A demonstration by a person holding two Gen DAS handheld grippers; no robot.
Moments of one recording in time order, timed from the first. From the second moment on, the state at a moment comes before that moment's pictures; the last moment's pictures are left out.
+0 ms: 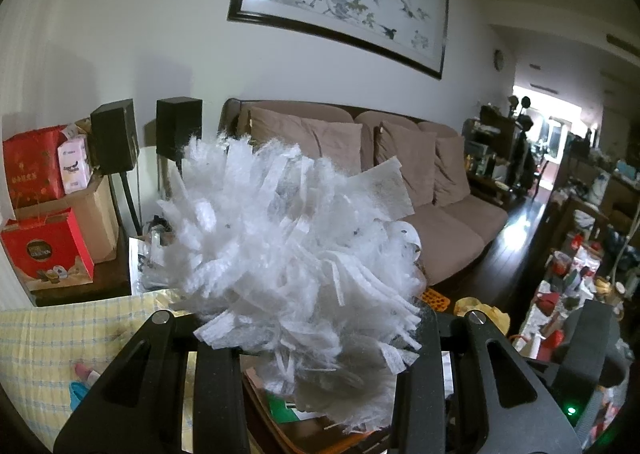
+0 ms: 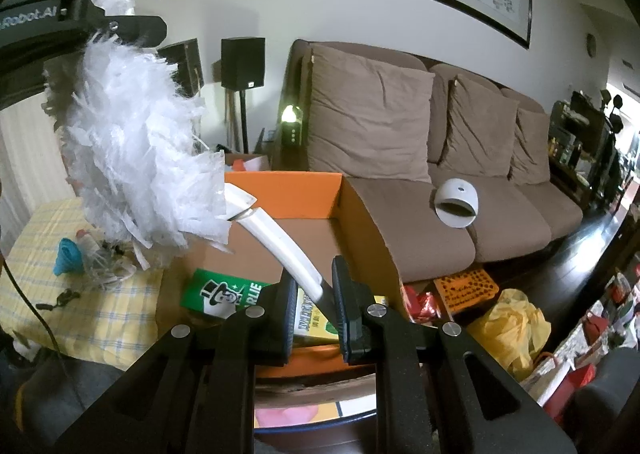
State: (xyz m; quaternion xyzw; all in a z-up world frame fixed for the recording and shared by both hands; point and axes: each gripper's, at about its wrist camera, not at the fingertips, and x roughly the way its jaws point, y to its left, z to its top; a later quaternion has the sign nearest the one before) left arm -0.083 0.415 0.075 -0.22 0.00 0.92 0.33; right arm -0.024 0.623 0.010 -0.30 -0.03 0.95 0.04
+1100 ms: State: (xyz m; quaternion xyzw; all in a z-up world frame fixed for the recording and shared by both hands) left arm -0.078 0.434 0.094 -0.20 0.02 0.92 0.34; right arm -0.020 0.617 0.018 -0.29 -0.03 0.96 0.02
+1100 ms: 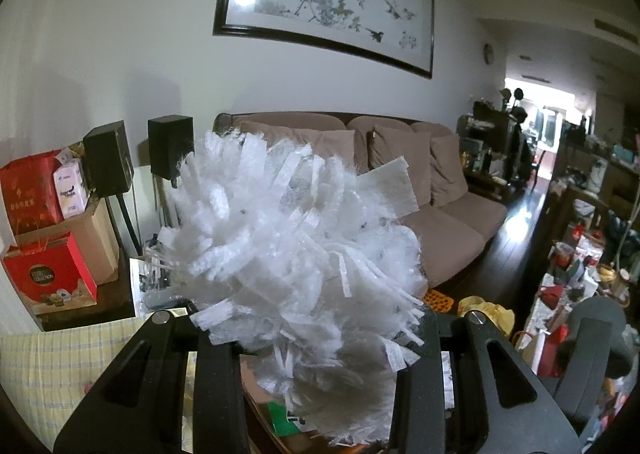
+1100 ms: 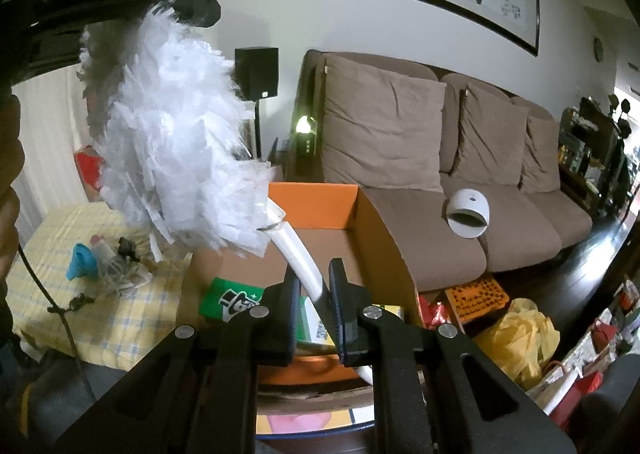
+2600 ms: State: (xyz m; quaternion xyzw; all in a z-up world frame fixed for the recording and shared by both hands) left arm -0.080 0.442 0.087 -0.23 0.02 0.91 0.34; right arm -0.021 0.615 0.015 -0.28 -0.05 0.96 0.02
